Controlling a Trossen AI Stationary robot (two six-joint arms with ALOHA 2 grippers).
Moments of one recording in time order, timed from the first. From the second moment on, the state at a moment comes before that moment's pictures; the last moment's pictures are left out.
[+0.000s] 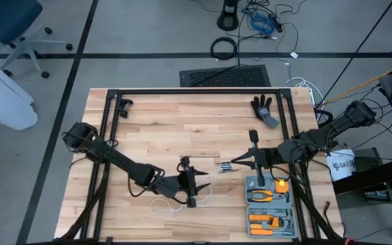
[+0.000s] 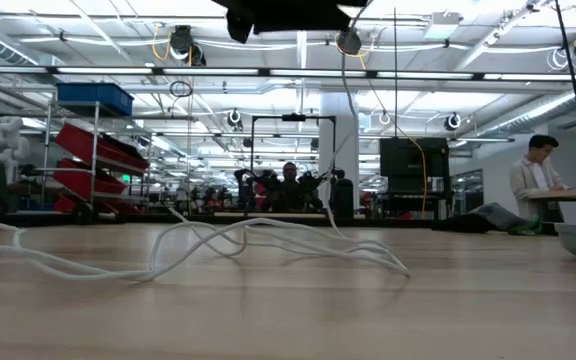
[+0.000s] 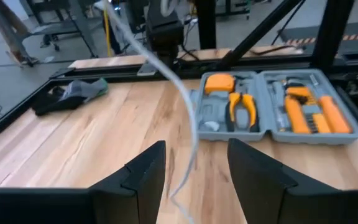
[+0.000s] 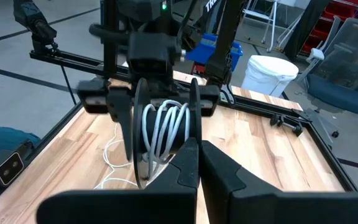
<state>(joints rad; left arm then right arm) -0.47 1.75 1.09 0.33 -0.61 -0.07 0.47 0.97 0.81 -0.09 0.40 -0.09</state>
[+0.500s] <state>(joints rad) -0.45 1.75 1.09 0.35 -0.63 -0.13 0.47 0.97 0.81 -0.09 0.42 -0.09</state>
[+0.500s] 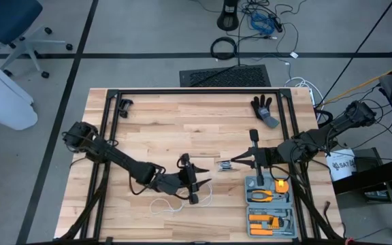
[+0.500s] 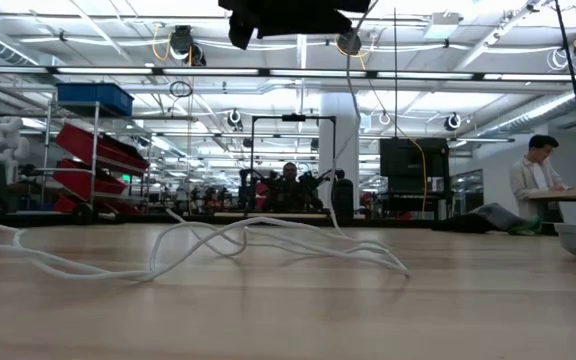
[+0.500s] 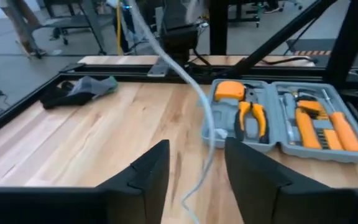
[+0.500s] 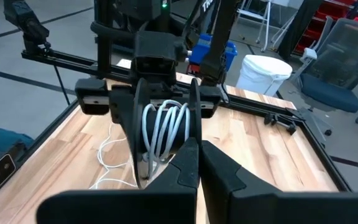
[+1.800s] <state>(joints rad) -0.44 1.77 1.09 0.40 -0.64 -0.15 0.47 0.97 0.81 -0.09 0.42 -0.09</state>
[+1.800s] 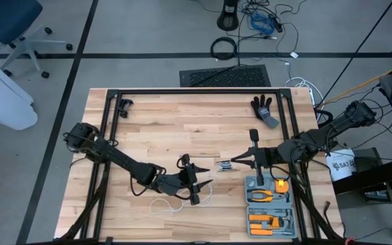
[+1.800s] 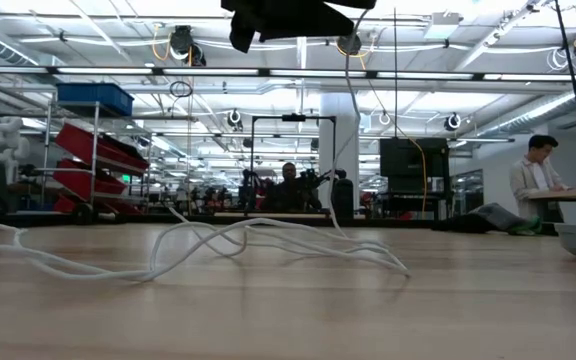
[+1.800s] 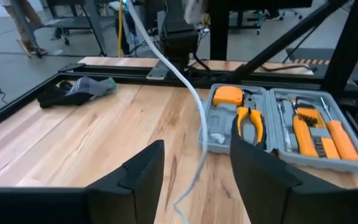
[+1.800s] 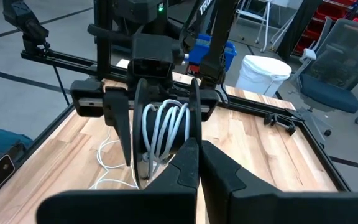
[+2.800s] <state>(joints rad) -0.42 1.78 1.09 0.41 -0.60 -0.17 0.47 0.97 0.81 -0.08 0.42 -0.08</state>
